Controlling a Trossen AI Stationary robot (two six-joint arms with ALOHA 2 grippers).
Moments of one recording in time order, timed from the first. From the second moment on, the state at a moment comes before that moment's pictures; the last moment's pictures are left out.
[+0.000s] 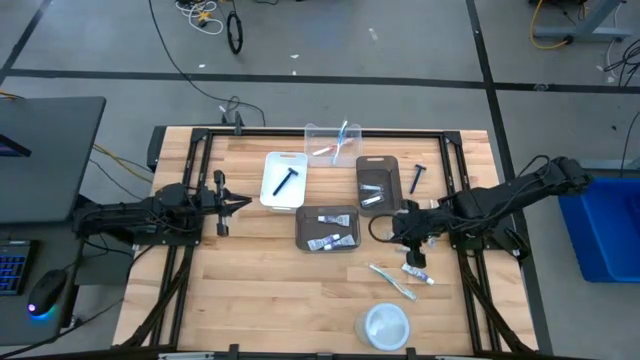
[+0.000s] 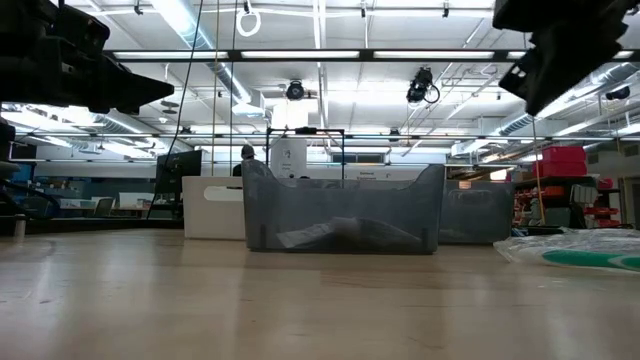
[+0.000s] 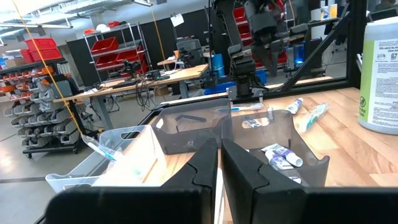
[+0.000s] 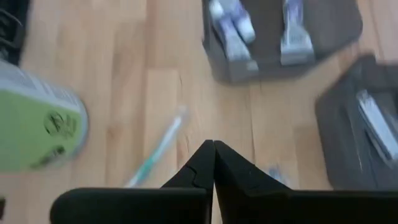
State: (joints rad) left arm 0.08 0.01 0.01 0.05 -0.09 0.19; right arm 0.31 1.07 0.79 -0.70 0.07 0.33
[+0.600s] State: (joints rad) left arm 0.08 0.01 0.01 0.05 -0.09 0.19; right arm 0.31 1.10 0.76 -0.84 0.02 0.55
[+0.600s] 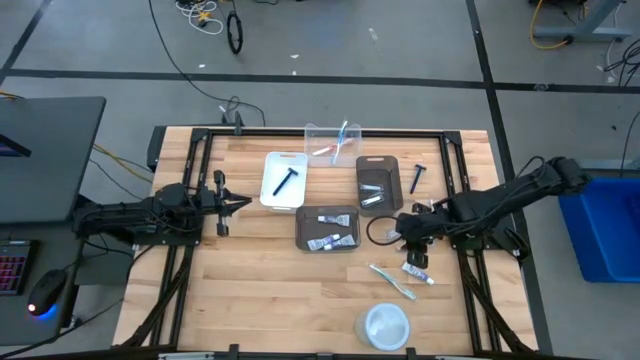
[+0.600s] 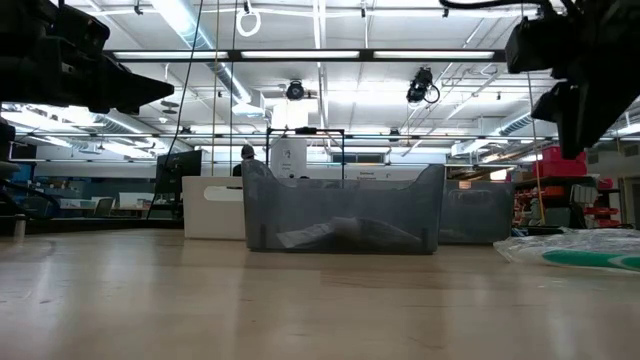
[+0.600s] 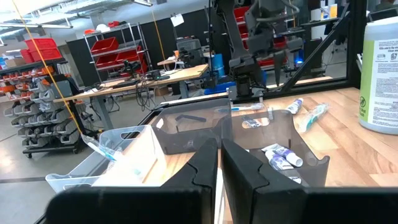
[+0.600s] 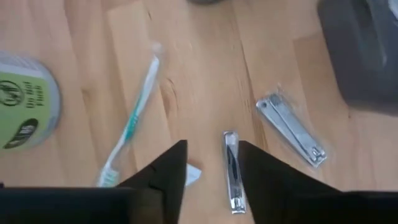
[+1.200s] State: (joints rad) left arm 0.08 0.01 0.01 0.05 -0.09 0.19; right arm 0.31 1.28 0.75 -0.90 0.03 0.44
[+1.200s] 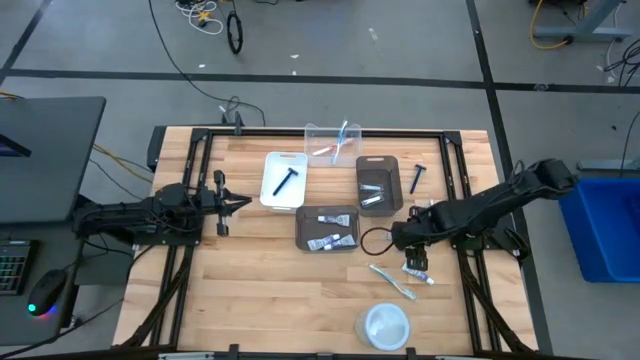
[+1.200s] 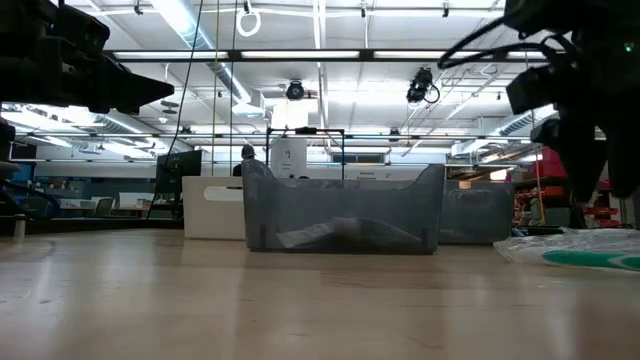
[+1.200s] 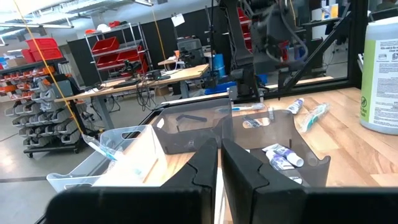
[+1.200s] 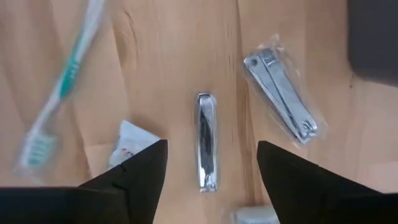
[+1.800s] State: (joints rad) left arm 0.08 0.01 0.01 0.05 -0.09 0.19; right arm 0.34 1.30 0.62 -0.82 0.05 0.35
